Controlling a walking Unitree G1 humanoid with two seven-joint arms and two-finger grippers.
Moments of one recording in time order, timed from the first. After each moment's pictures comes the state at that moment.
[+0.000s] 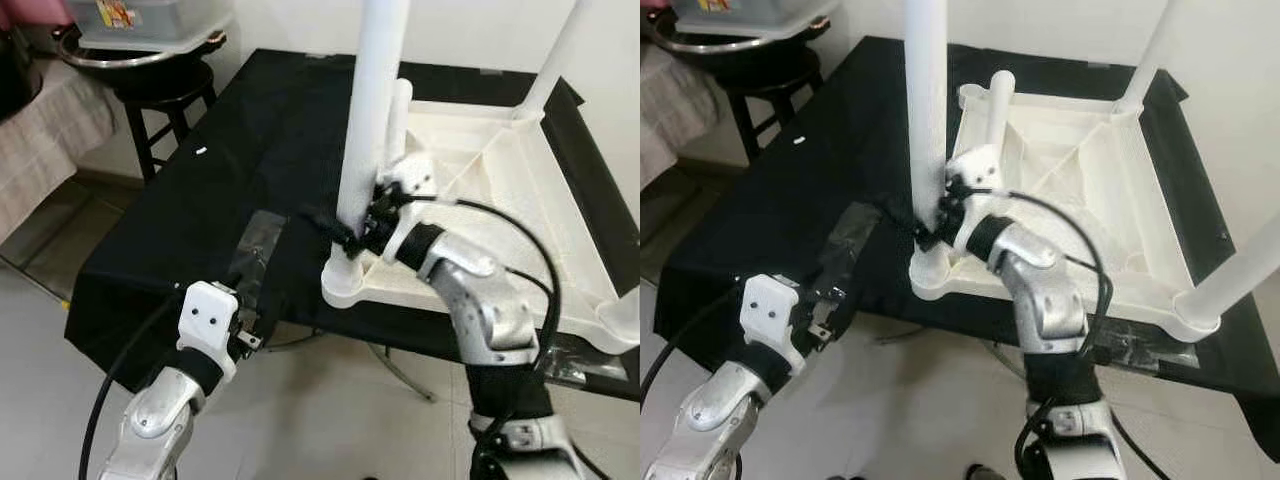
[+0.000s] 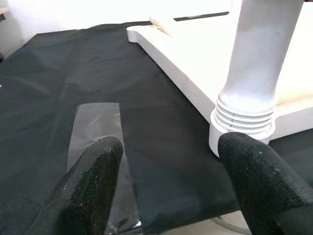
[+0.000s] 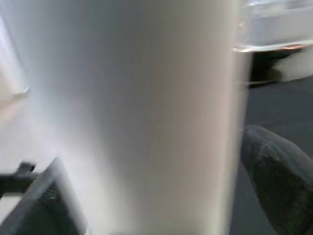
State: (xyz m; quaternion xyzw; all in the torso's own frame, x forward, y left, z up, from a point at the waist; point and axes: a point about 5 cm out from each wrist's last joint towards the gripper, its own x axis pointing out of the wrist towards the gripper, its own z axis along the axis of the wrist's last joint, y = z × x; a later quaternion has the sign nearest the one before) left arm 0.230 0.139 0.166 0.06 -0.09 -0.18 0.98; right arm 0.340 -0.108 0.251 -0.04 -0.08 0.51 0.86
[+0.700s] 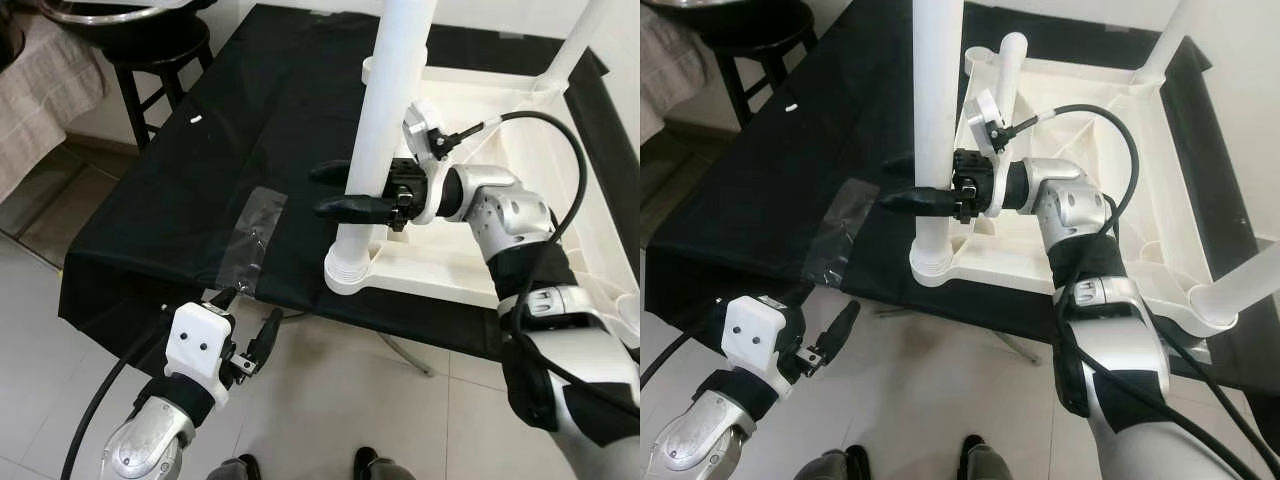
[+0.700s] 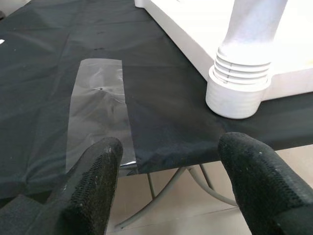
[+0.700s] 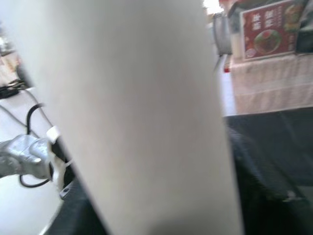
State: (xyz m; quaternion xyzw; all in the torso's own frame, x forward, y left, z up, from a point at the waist) left arm 0.201 0.139 0.170 0.06 -0.08 -0.17 0.98; right arm 0.361 -0.122 0.288 0.00 -0.04 0.73 0.68
